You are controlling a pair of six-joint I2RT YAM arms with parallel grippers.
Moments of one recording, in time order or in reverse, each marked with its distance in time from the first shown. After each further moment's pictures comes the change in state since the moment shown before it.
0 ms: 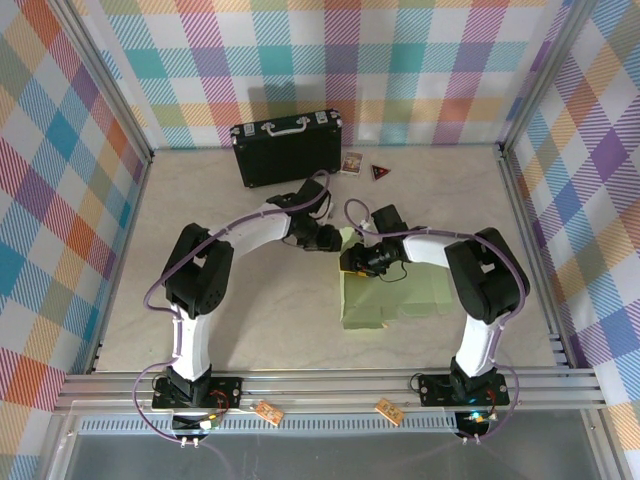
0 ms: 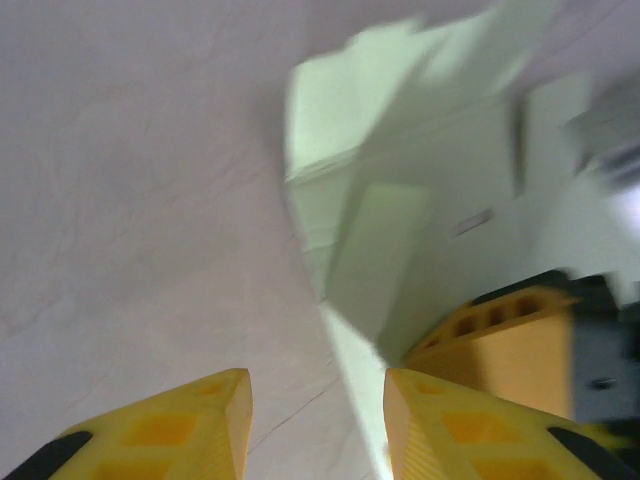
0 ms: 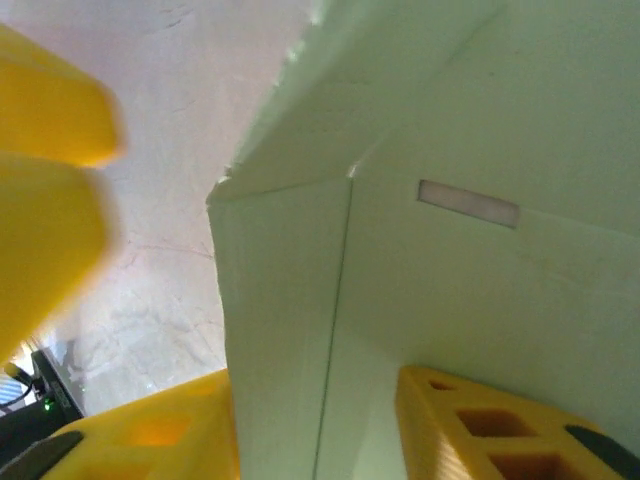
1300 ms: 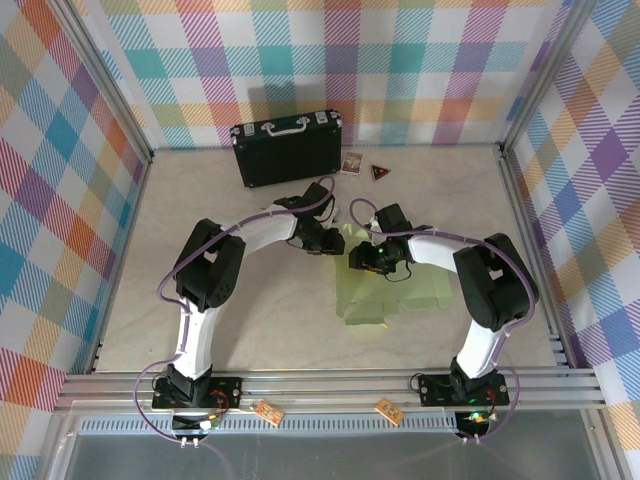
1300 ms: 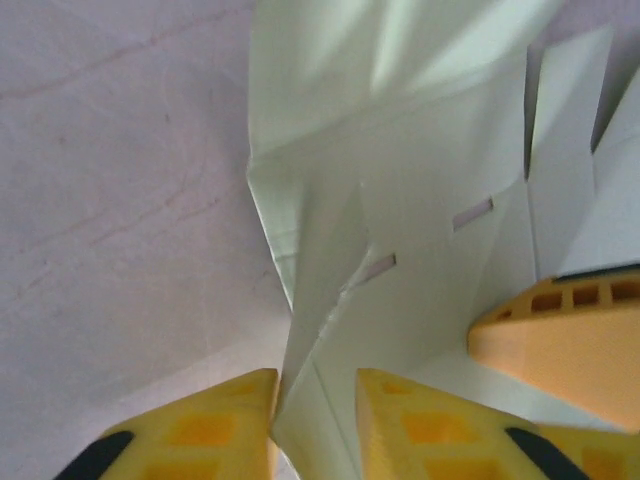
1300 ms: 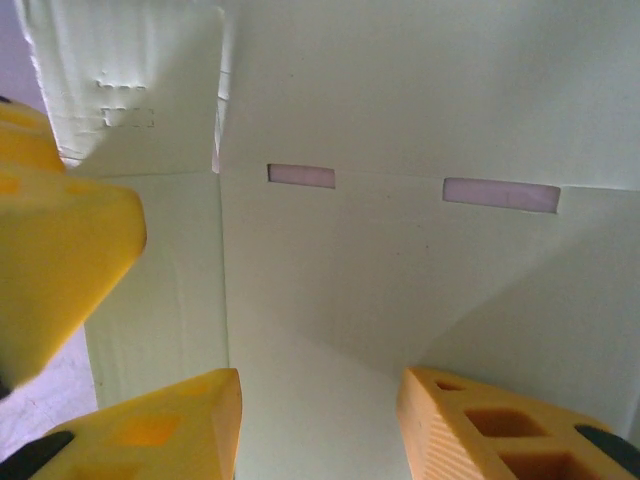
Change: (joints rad) left arm -0.009 0.101 0.084 0.023 0.057 -0.017; right arm -0.002 -0.050 -0.005 -0.066 0.208 0.017
